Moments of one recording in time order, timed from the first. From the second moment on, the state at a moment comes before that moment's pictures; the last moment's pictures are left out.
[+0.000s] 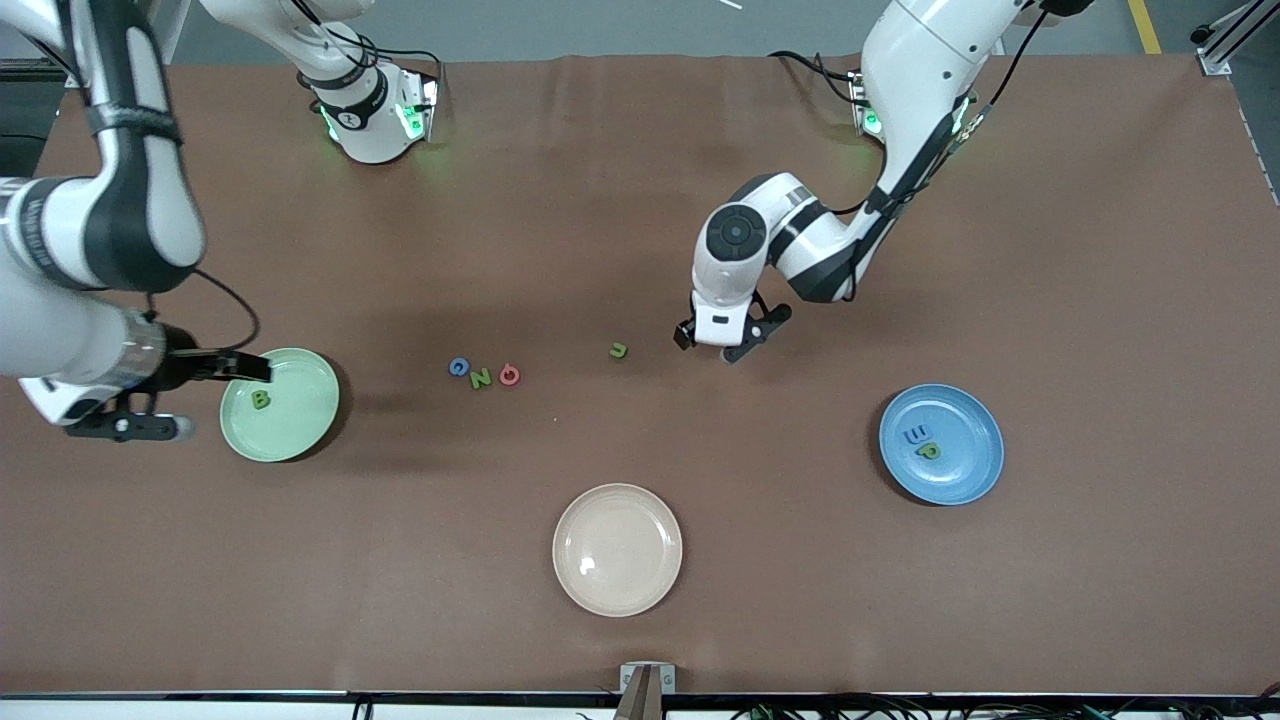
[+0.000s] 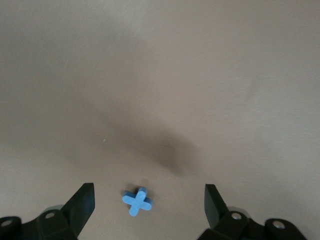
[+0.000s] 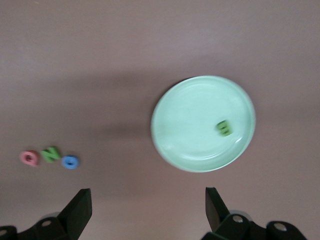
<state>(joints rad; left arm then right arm) -0.39 0.55 -0.39 -1.99 0.27 2.43 -1.66 0.17 0.27 -0.14 -1.68 0.05 1.77 0.13</state>
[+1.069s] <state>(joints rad) -0.43 0.57 -0.39 -2.05 0.38 2.48 -2.02 0.60 0.30 -0.13 -1.95 0.14 2.12 0.81</state>
